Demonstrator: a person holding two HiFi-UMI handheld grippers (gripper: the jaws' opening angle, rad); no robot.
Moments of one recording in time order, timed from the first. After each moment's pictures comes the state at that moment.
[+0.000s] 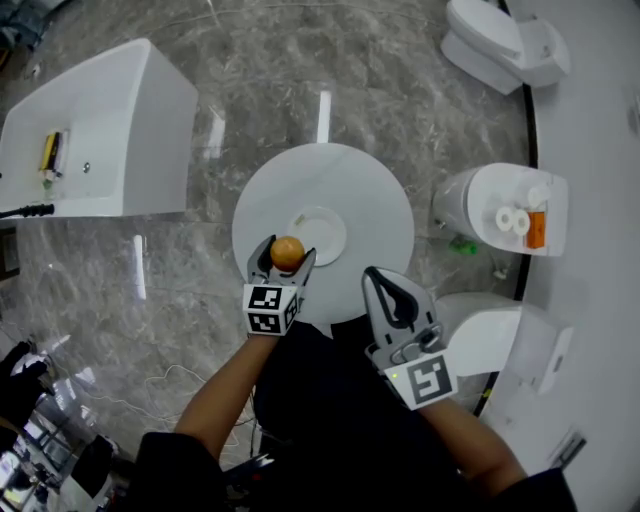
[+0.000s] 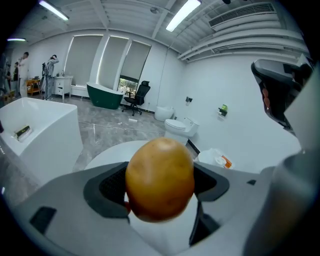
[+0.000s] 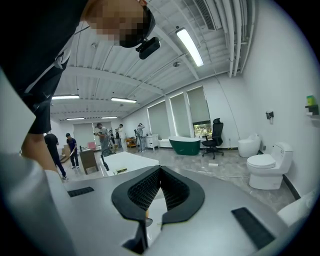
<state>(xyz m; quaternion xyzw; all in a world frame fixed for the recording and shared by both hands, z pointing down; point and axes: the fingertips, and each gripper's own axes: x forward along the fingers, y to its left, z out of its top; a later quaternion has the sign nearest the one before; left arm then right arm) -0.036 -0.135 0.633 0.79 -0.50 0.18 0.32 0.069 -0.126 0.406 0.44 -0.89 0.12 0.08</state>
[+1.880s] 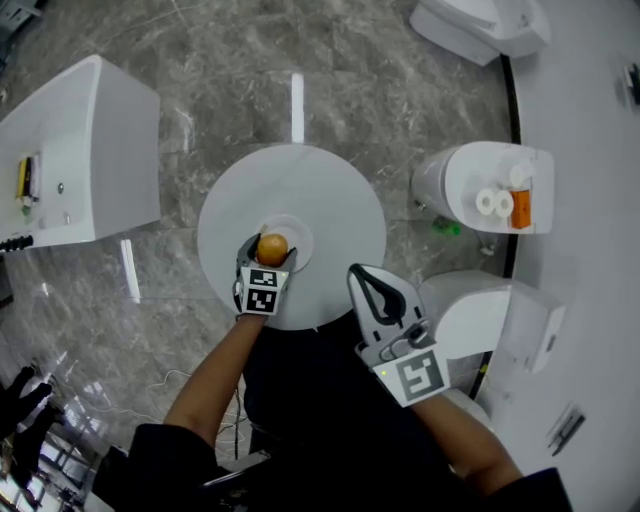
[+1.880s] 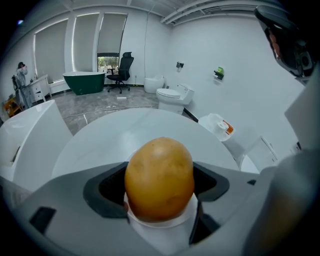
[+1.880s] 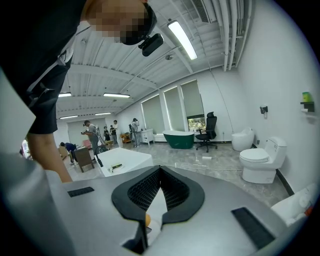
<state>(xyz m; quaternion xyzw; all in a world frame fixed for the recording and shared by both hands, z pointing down) 0.005 -0.143 0.743 0.77 -0.41 0.36 0.32 0.117 -0.161 0.428 0.46 -0.87 0.15 0.10</state>
